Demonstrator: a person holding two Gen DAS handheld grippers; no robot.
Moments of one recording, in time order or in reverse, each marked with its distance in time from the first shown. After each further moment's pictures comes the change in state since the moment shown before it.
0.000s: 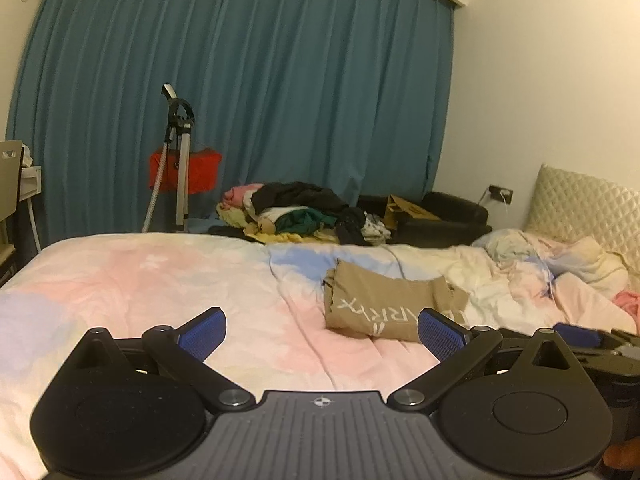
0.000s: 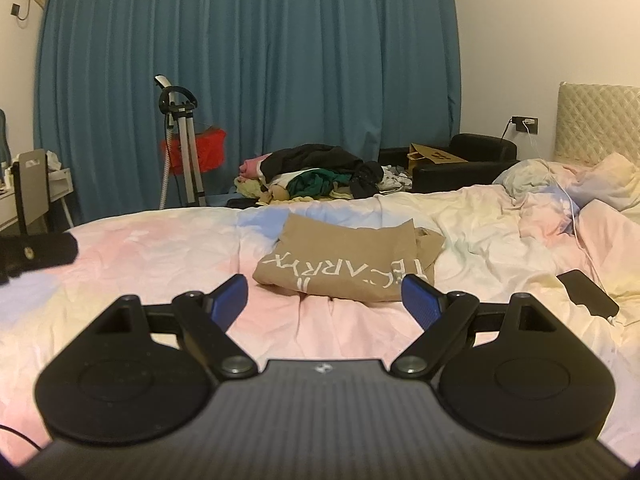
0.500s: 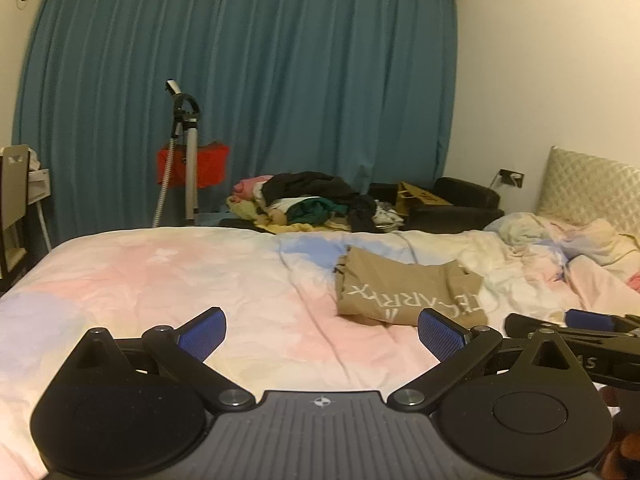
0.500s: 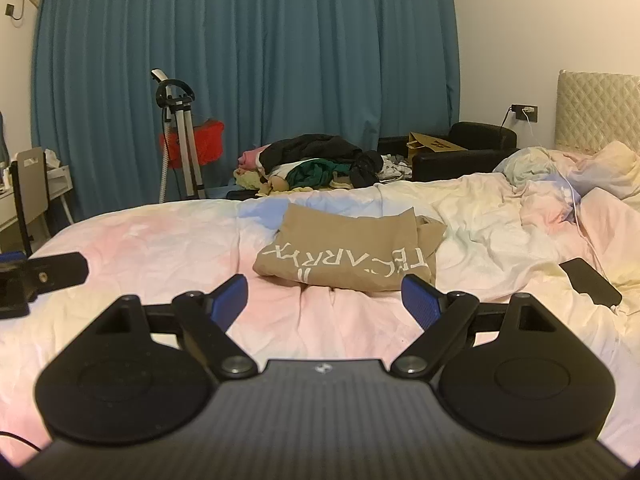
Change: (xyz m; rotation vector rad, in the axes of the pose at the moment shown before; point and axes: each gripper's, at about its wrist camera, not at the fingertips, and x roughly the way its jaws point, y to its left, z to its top) left arm 0.011 -0.005 -0.008 0.033 0.032 0.054; right arm 0.005 0.000 -0.002 0.019 0.029 0.000
